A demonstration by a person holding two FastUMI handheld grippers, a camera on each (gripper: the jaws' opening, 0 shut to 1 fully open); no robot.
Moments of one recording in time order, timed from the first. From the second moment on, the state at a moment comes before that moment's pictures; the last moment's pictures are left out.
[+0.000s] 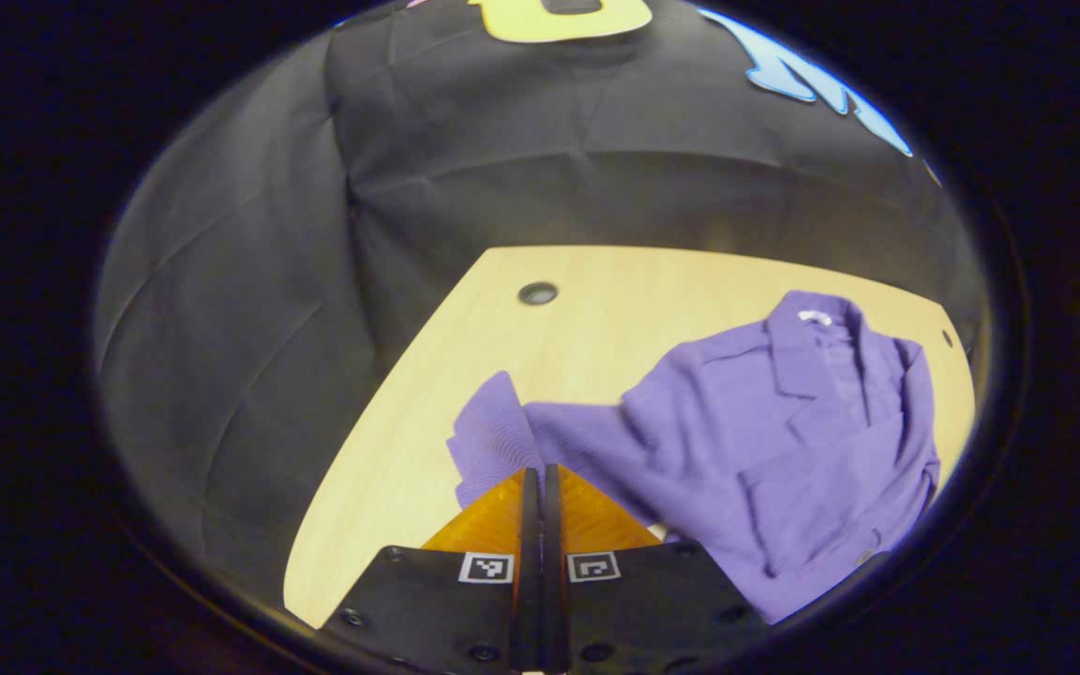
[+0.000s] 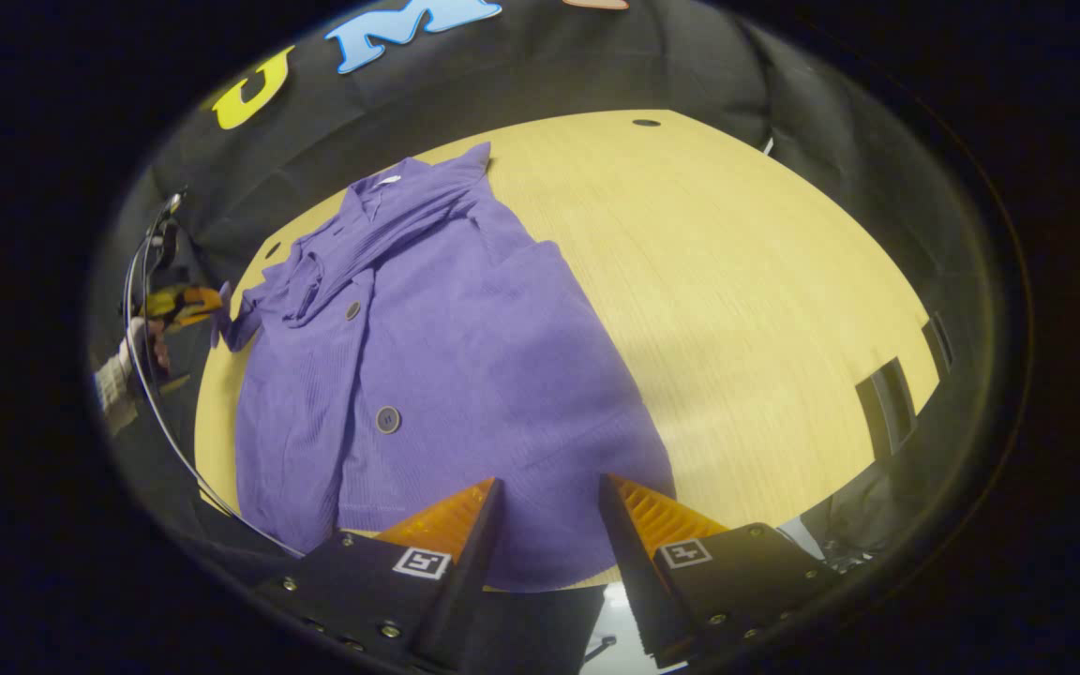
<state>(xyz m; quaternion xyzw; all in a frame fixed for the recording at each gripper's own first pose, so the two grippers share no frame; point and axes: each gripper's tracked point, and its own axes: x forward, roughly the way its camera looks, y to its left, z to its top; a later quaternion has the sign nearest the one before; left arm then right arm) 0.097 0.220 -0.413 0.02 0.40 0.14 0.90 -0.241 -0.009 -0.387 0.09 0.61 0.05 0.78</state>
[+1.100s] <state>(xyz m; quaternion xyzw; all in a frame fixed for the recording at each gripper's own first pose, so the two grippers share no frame) 0.174 -0.119 -0.372 0.02 0.38 -0.12 0.92 -0.246 -0.013 -0.397 0.08 0.63 0.03 0.77</state>
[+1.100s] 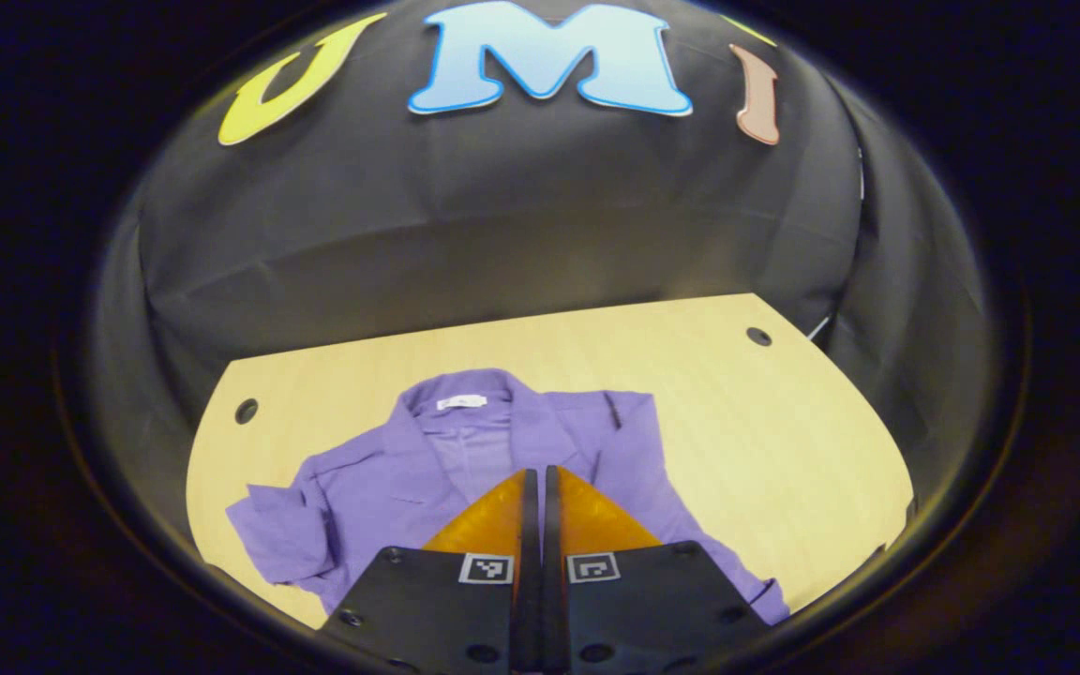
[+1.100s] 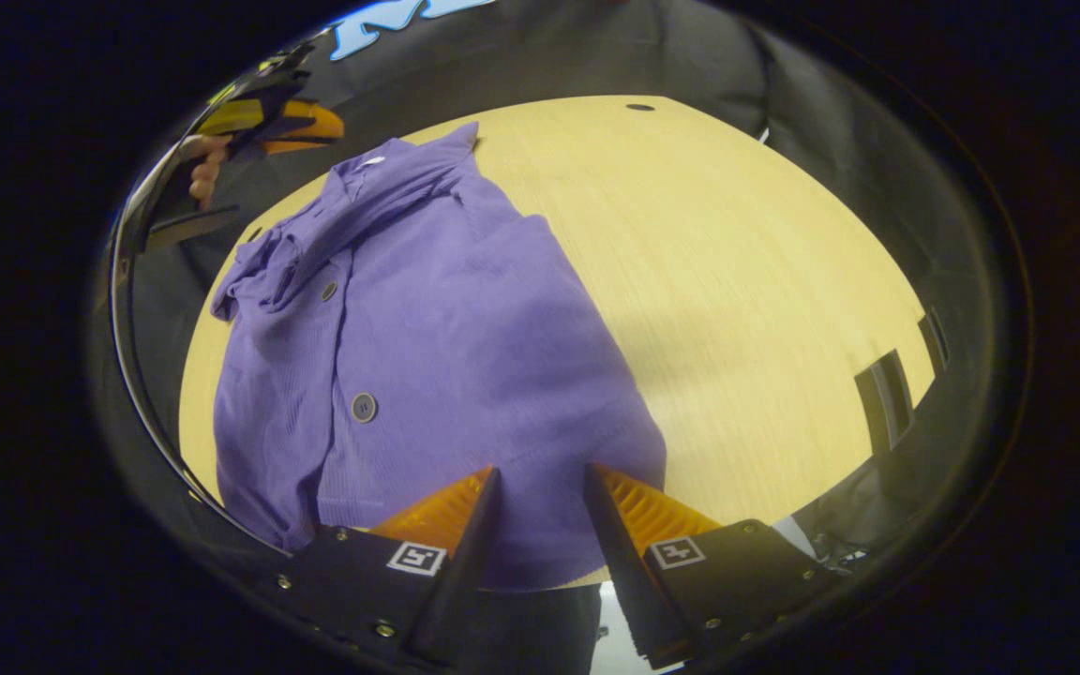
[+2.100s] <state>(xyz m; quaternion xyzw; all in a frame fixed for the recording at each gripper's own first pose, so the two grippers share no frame) 0.146 -0.164 -0.409 0.00 0.43 -0.16 0.89 -0.248 -0.014 -0.397 0.08 0.65 0.04 0.76</state>
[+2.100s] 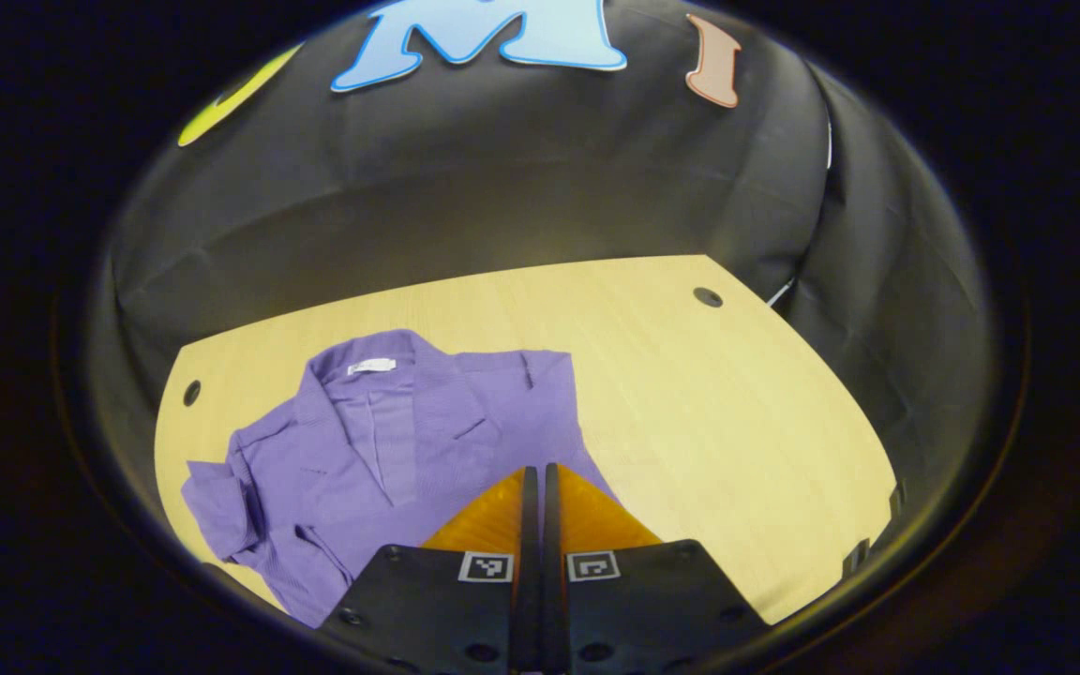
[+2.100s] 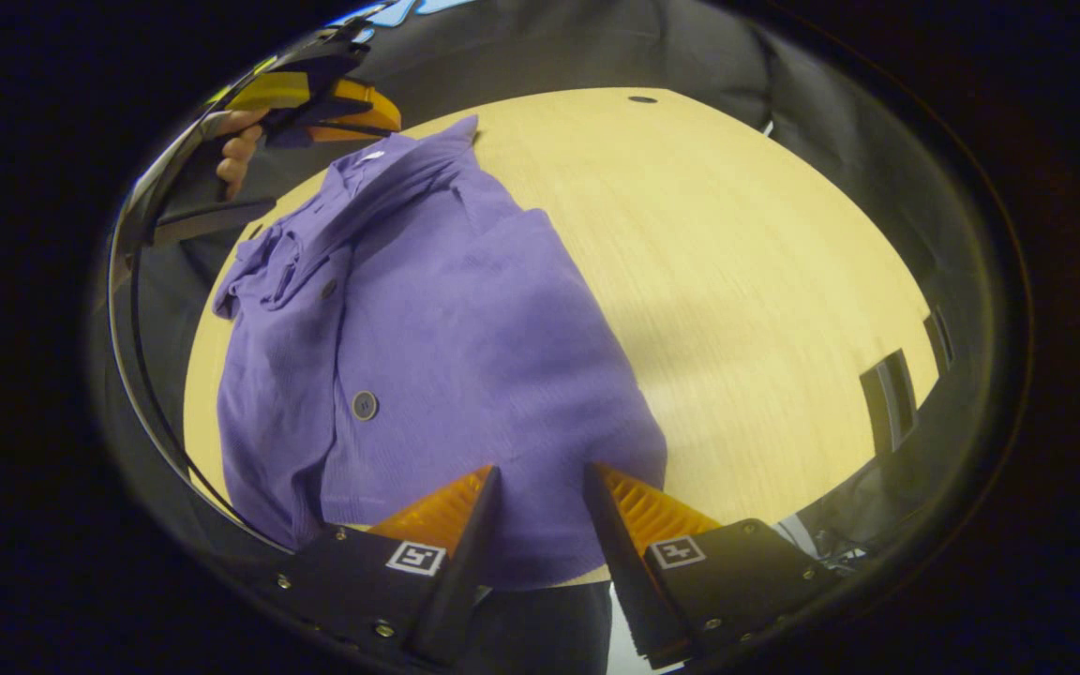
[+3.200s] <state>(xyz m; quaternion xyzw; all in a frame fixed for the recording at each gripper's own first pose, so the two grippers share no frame) -0.032 0.053 -0.418 -0.04 0.50 -0.06 0.86 -0.242 -0.010 -0.403 -0.02 0.71 0.06 0.70</state>
